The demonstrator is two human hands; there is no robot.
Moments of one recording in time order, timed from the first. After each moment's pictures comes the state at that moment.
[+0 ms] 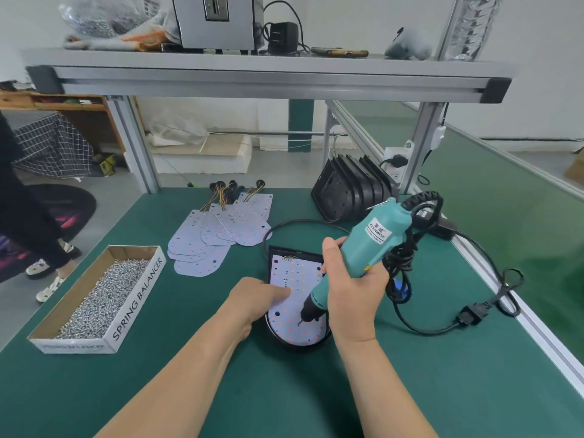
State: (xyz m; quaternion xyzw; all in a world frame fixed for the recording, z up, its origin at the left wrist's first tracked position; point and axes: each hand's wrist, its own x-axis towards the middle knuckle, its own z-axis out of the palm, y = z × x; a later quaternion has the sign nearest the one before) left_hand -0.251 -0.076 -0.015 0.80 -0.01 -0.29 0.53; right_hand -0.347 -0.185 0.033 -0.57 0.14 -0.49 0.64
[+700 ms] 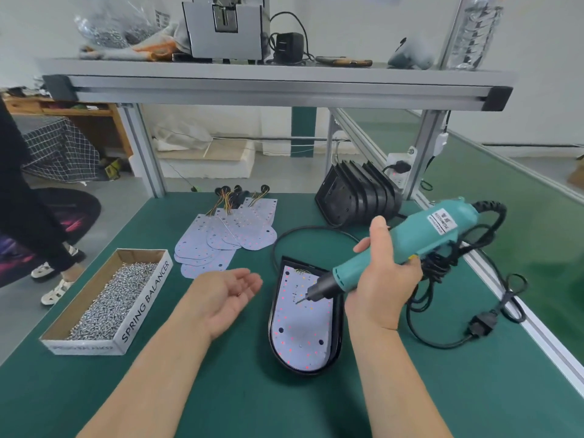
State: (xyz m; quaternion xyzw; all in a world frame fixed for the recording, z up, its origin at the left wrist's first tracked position) left_hand -0.251 -0.030 0.027 0.50 0.12 -0.28 0.81; right_hand -0.351 -0.192 0.072 -0.40 0.21 -0.53 0.72
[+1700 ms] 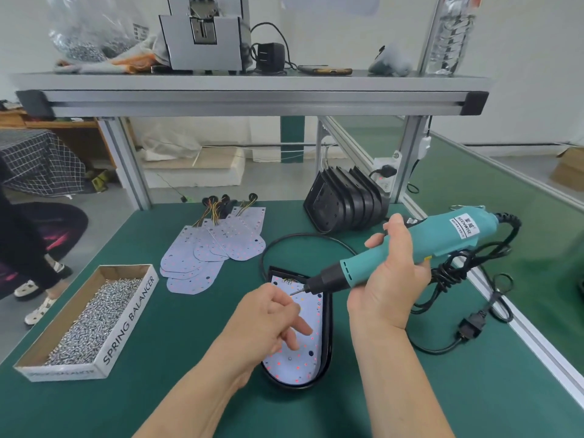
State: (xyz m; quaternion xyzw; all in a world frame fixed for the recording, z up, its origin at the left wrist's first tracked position) left_hand -0.311 -0.065 0.042 0.75 -0.17 -0.29 0.58; right_hand -0.358 -0.209 0.091 -0.30 0.23 -0.55 0.75
